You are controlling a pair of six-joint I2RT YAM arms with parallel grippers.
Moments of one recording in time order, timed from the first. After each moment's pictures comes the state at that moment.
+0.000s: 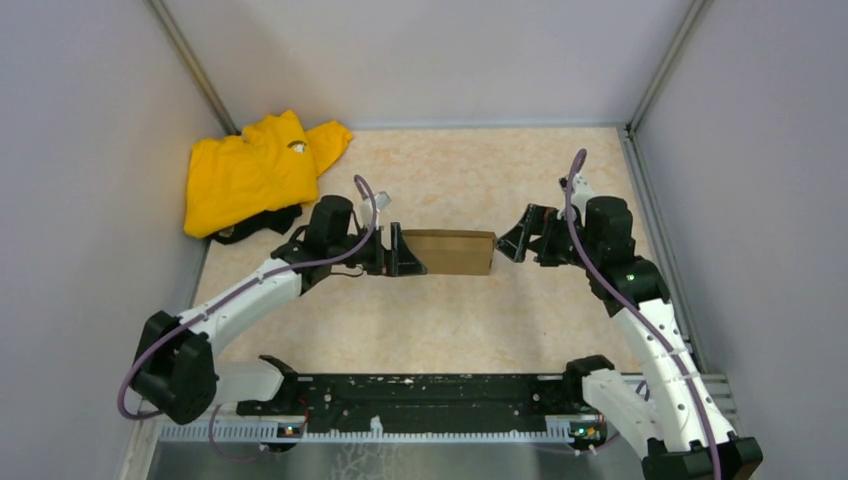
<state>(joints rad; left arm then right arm) -0.55 1.29 0.79 -0.09 0.64 -0.56 0.22 0.81 0.89 -0.59 -0.42 0.45</state>
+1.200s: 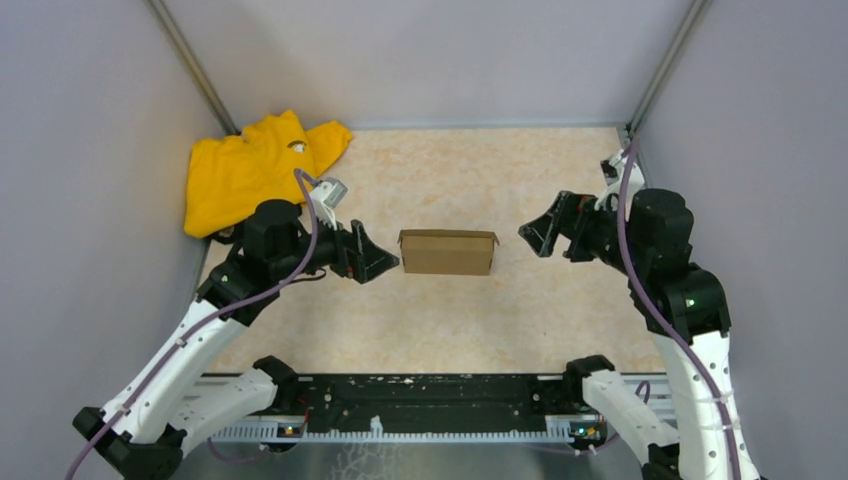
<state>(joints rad) -0.60 0.86 0.98 -0.46 0.39 -0.43 0.22 0.79 1.30 -0.94 -0.31 0.39</state>
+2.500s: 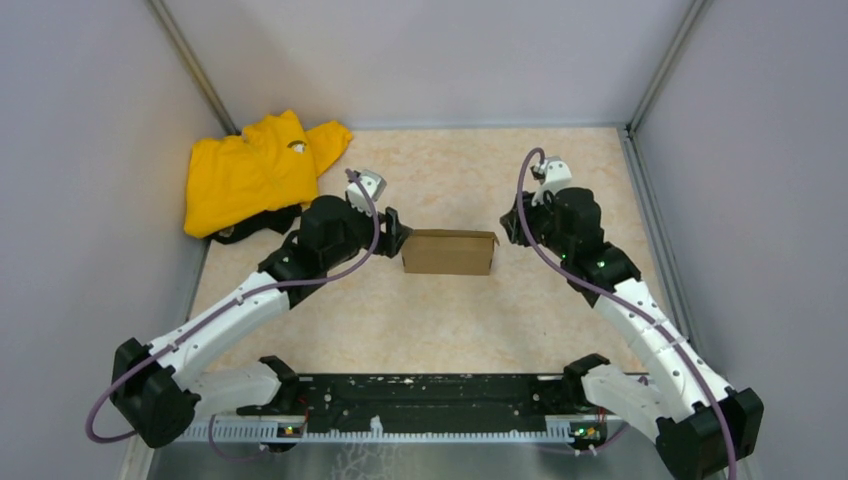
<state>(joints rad) -0.68 1.13 0.87 -0.03 0.01 -0.16 0.40 0.94 0.88 -0.31 -0.06 0.20</state>
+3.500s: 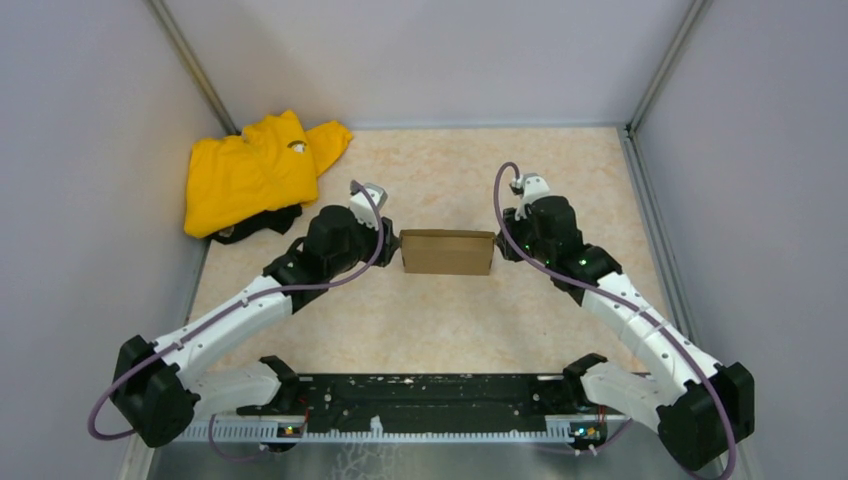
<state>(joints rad) -0.71 1.11 0.79 -0.10 -0.08 -0.17 0.47 1.00 0.81 -0.36 -0.02 0.20</state>
